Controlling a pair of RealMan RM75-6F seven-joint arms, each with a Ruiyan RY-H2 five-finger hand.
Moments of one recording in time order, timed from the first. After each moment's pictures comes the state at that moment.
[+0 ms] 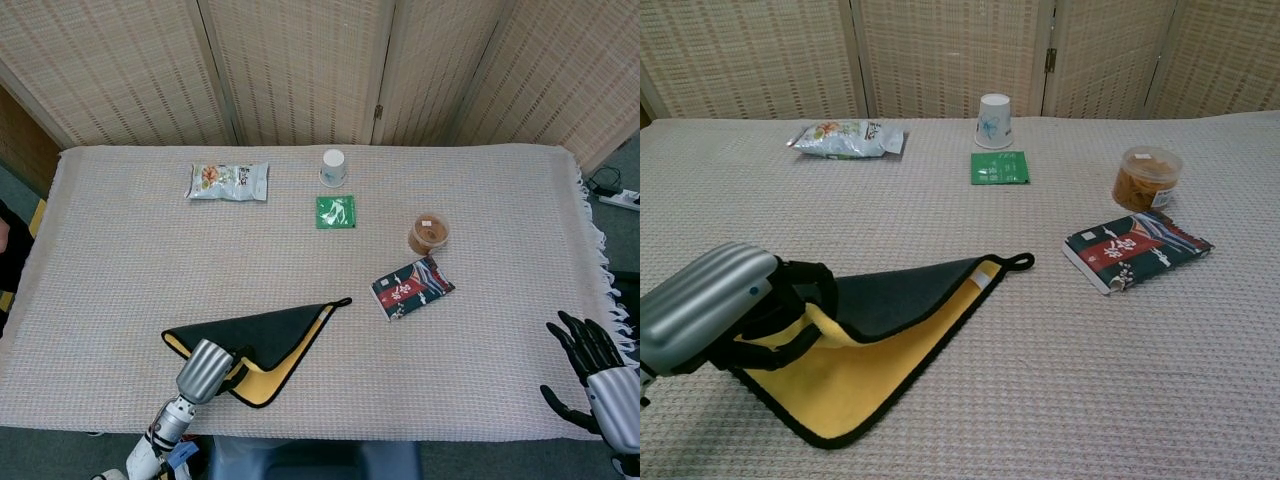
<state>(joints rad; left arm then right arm) -0.40 -1.84 0.12 -1.09 1.71 1.51 0.02 -0.04 -1.04 -0.07 -1.55 -1.79 1.69 0.24</state>
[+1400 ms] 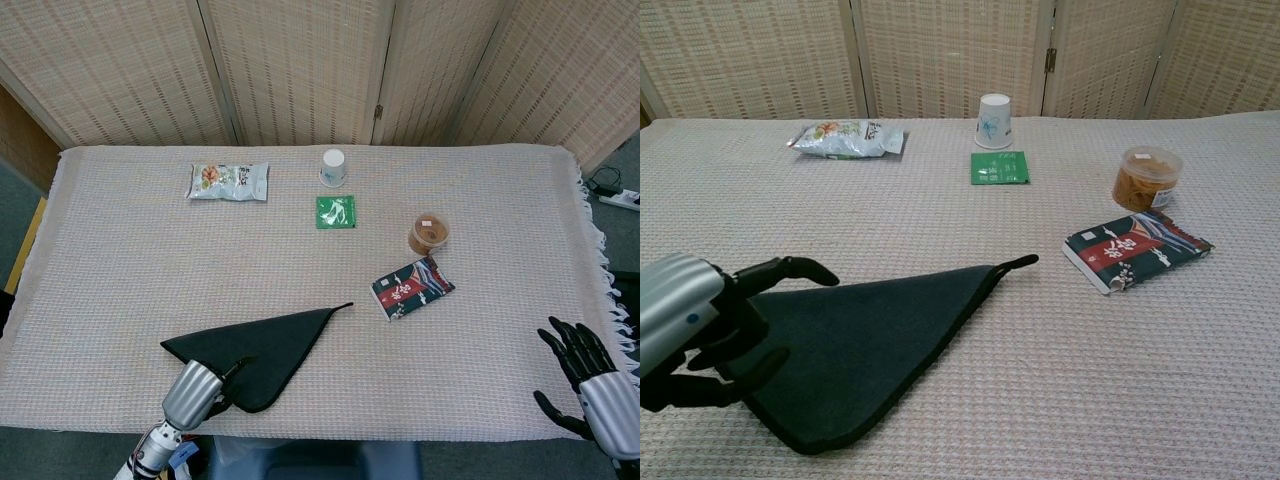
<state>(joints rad) -0.31 -1.73 0.16 -1.25 1.84 1.58 0.10 -0.04 -1.05 -0.09 -1.55 -1.83 1.71 0.21</state>
